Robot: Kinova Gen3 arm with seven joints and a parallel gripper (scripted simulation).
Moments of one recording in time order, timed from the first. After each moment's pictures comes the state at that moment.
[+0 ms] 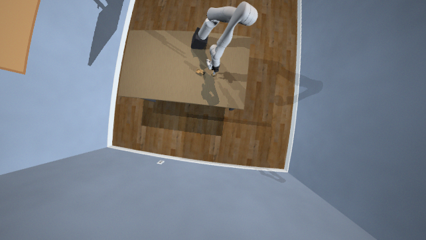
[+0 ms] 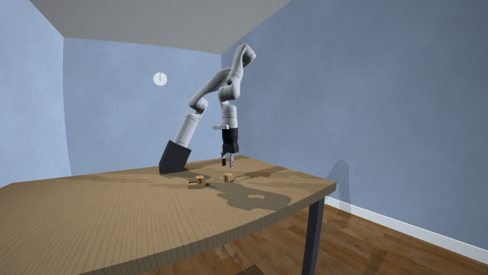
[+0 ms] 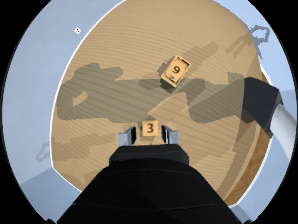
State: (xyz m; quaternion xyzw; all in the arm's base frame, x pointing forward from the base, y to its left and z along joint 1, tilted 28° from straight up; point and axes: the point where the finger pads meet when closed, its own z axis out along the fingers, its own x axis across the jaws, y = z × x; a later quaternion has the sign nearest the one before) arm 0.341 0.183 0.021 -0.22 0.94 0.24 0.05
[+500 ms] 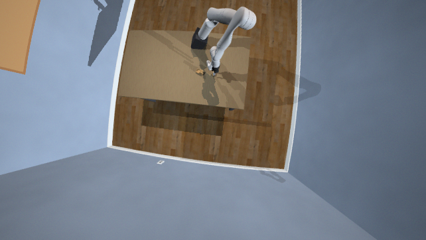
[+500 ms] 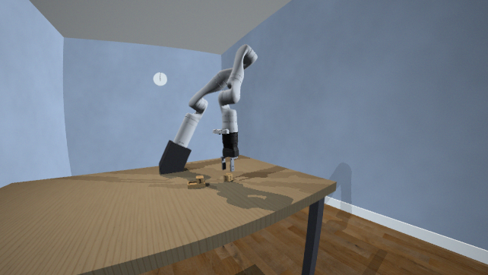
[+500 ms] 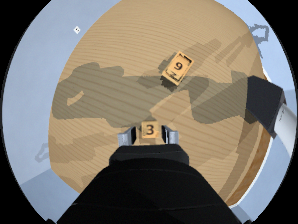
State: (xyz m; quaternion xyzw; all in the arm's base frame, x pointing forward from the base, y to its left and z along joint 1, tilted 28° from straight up) arm 0.341 0.193 0.003 -0.22 0.94 0.24 0.05
